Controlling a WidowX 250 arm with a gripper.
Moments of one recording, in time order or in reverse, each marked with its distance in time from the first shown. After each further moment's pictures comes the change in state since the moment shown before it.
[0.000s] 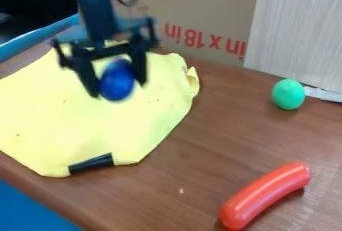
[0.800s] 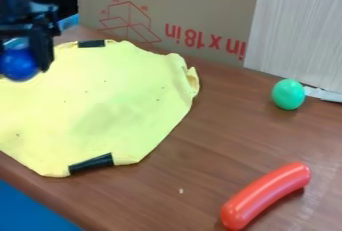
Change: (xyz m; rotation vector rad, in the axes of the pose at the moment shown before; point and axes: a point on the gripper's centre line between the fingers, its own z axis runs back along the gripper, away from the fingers) arm 0.045 0.093 0.018 0.106 0.019 -0.227
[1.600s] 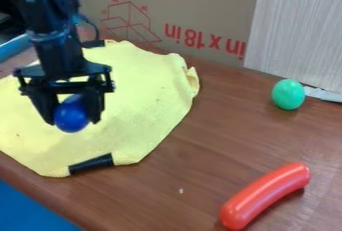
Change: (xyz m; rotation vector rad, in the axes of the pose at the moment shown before) arm -0.024 -0.056 -0.054 -0.052 -0.057 -0.076
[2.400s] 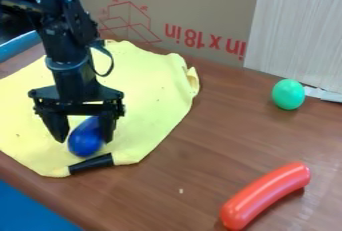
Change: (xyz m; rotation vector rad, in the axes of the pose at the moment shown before) arm -0.004 -0.004 -0.023 0.051 -0.025 -0.027
